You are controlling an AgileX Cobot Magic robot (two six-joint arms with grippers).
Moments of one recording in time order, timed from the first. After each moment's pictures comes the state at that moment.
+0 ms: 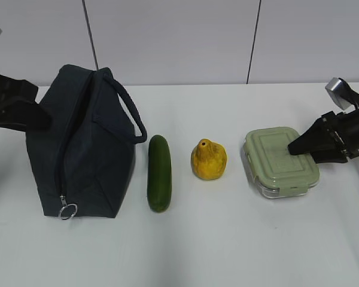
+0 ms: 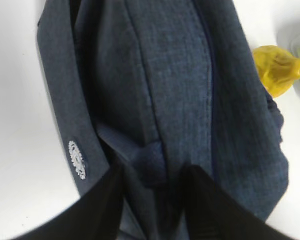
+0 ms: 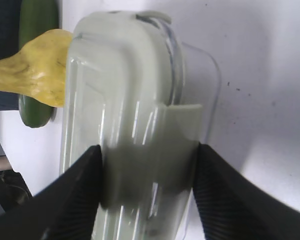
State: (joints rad) left arm -0.08 1.45 -1.02 -0.56 0.79 0.42; right arm -0.35 2.20 -1.40 0.98 1.21 -1.04
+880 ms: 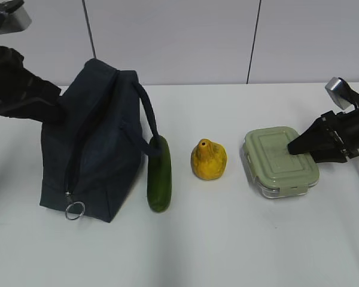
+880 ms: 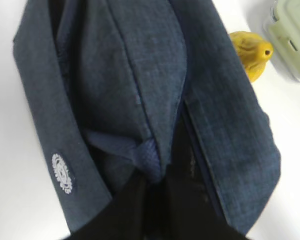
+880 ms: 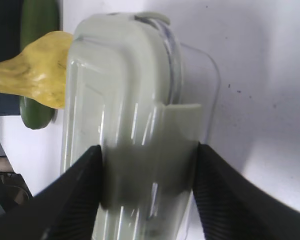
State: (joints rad) left arm -0.20 1.45 -1.08 -0.48 0.79 0.41; right arm -0.35 2.20 -1.40 0.98 1.21 -1.04
